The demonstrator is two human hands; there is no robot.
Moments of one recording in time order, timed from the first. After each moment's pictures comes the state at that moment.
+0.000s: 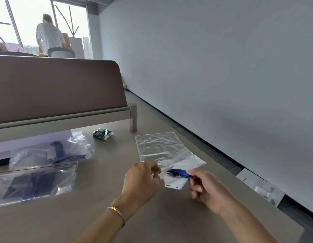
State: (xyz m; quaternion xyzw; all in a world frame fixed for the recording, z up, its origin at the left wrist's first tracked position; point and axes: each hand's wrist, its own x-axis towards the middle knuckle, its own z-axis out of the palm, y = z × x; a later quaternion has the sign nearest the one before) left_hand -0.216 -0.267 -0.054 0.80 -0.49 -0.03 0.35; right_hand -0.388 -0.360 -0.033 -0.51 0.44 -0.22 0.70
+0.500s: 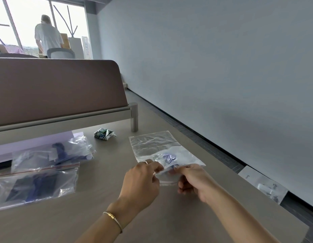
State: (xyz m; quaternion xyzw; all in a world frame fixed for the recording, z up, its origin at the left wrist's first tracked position) left_hand -0.213 -0.254 -0.050 0.76 -0.55 0.03 0.33; right_hand -0.352 -0.361 -0.028 -0.61 0.47 -0.17 0.62
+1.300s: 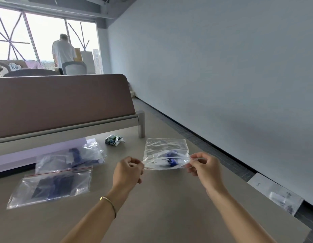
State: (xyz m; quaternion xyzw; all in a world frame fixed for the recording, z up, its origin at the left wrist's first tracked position) left_hand -0.178 -0.241 -0.027 0.77 -0.25 -0.18 0.56; right_hand -0.361 -0.373 -0.026 -0.62 0.43 -0.43 0.50
